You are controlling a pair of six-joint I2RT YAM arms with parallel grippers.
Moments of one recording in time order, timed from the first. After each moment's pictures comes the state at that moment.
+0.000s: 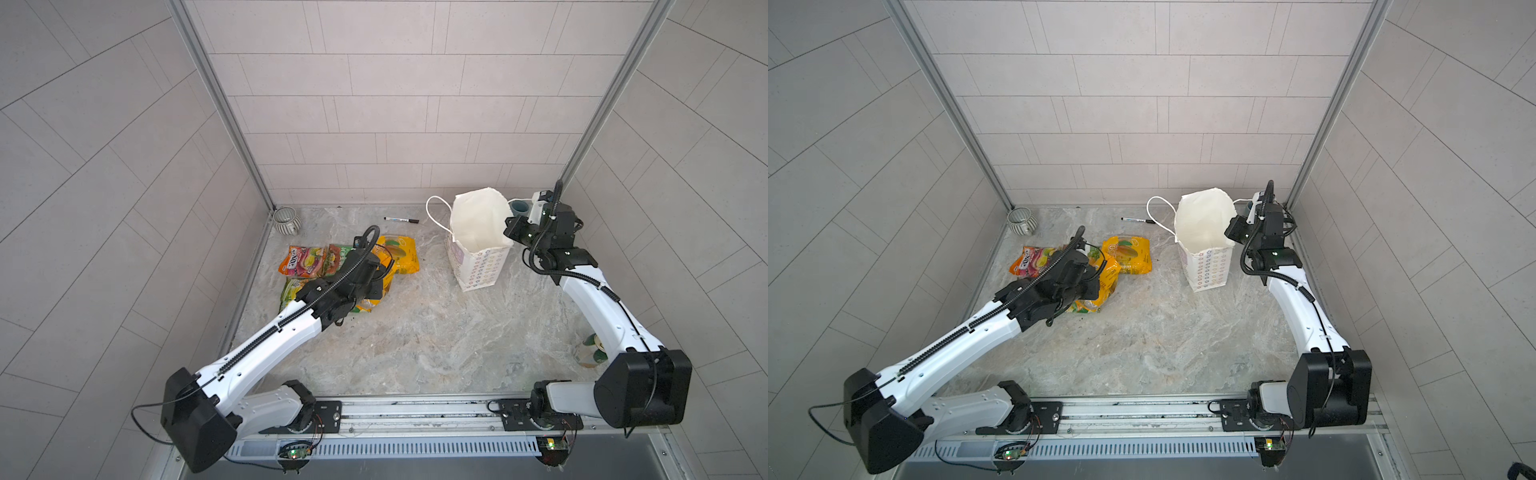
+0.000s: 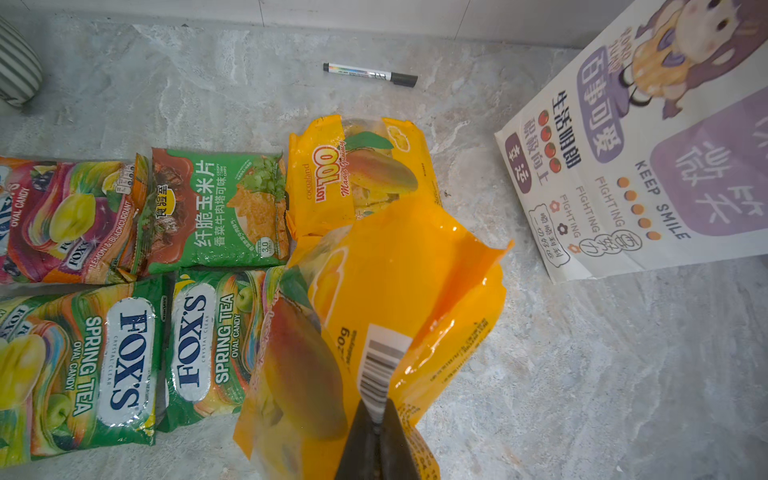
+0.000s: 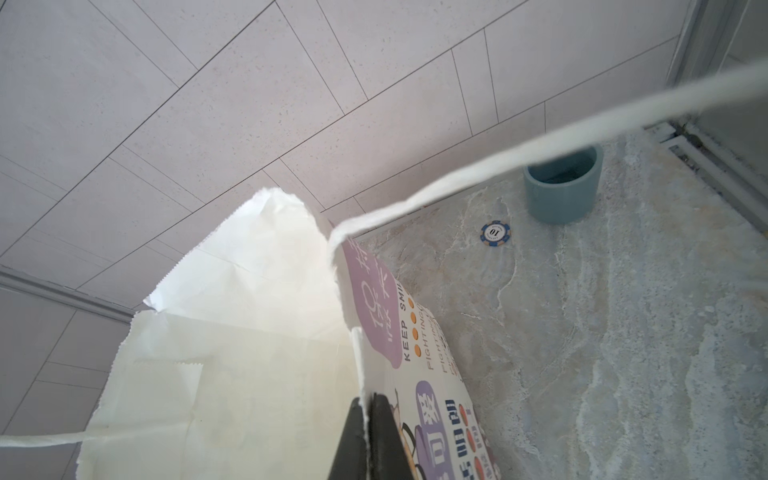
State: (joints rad) left arm -0.68 1.18 1.02 -0.64 -0.27 -0.50; right arm -0.02 1.33 1.14 -0.23 -0.16 0.54
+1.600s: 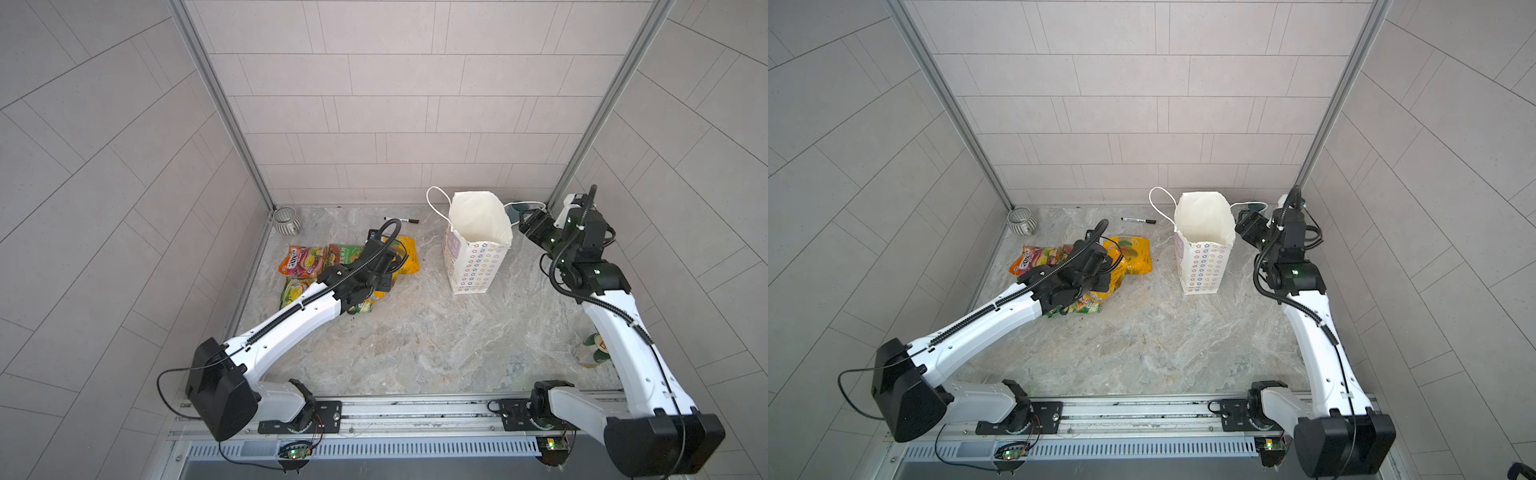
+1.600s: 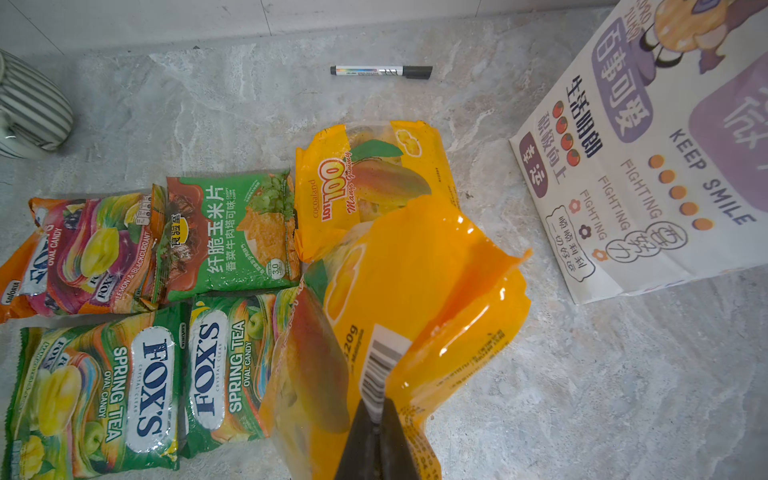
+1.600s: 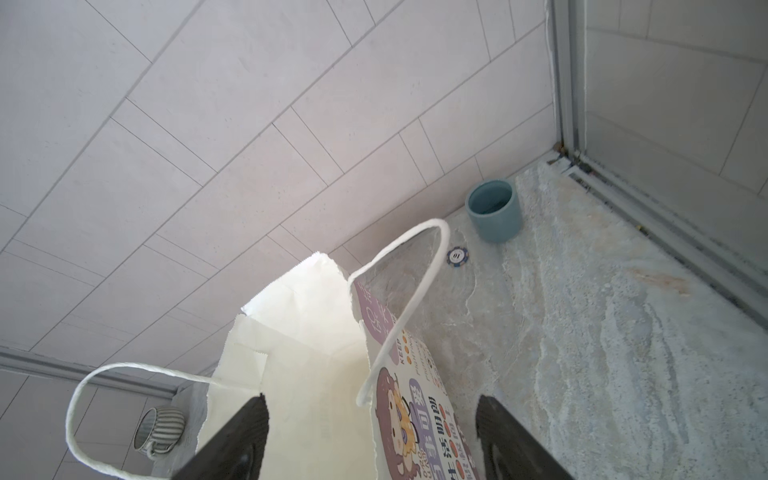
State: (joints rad) left arm -0.72 1.36 1.16 -0.68 -0.36 -0.44; right arm -0.01 1.05 1.13 -0.39 0.02 0.61
